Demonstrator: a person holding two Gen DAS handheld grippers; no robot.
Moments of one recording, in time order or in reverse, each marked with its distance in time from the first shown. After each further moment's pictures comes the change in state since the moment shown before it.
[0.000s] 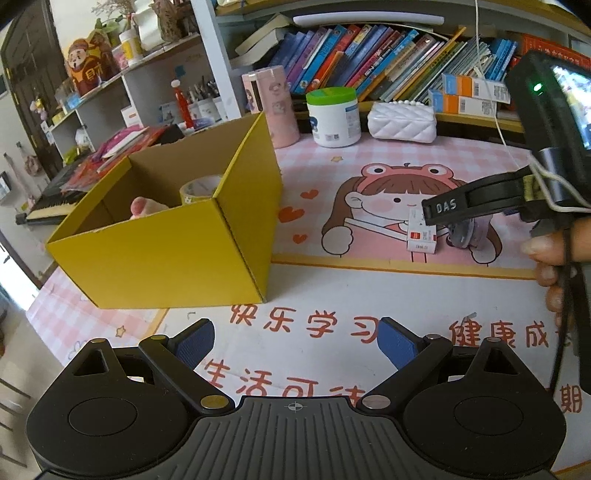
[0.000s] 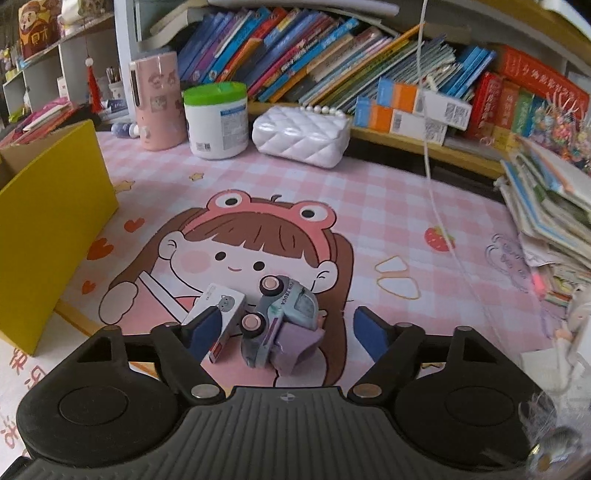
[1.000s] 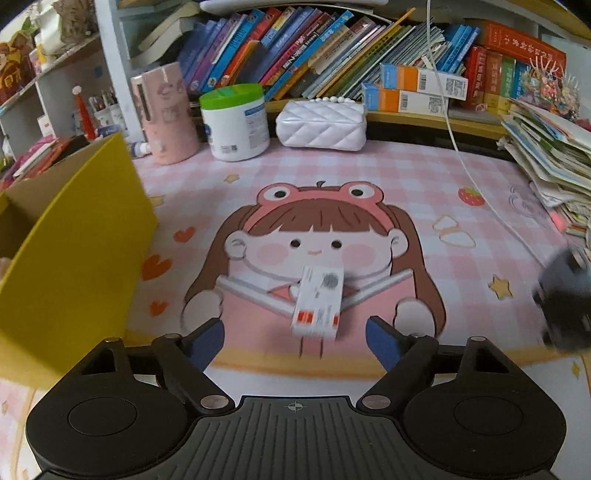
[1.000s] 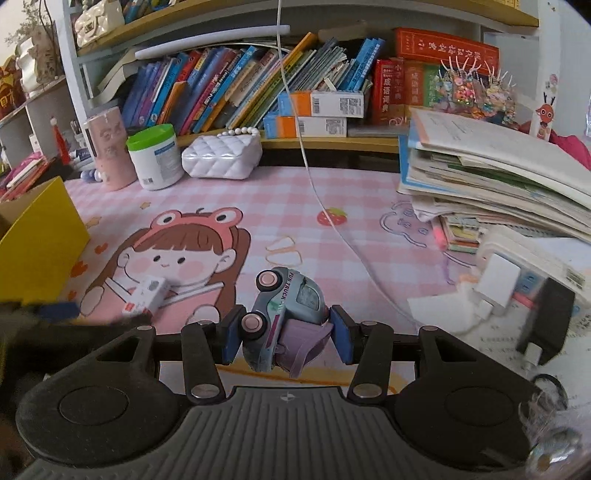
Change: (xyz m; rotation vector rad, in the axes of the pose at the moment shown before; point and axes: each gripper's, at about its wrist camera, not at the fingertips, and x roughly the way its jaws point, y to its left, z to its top) left arm 0.089 -0.084 0.064 0.033 0.012 -0.197; right arm -0.087 -0.092 -0.039 0.161 -0.058 -0.034
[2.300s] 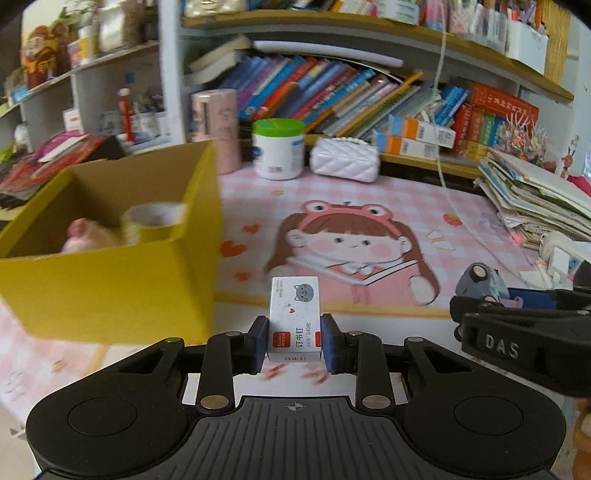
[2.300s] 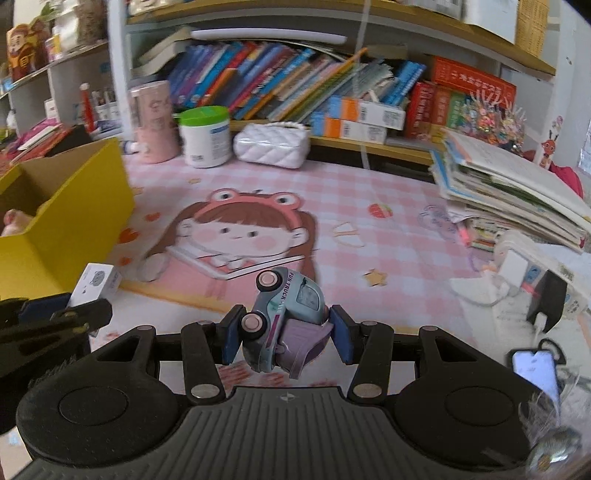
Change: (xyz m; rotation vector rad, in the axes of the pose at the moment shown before) left arm -0.106 0.100 -0.059 -0.069 -0.108 -0.090; right arm -0.034 0.120 -0.030 -0.088 0.003 -0.070
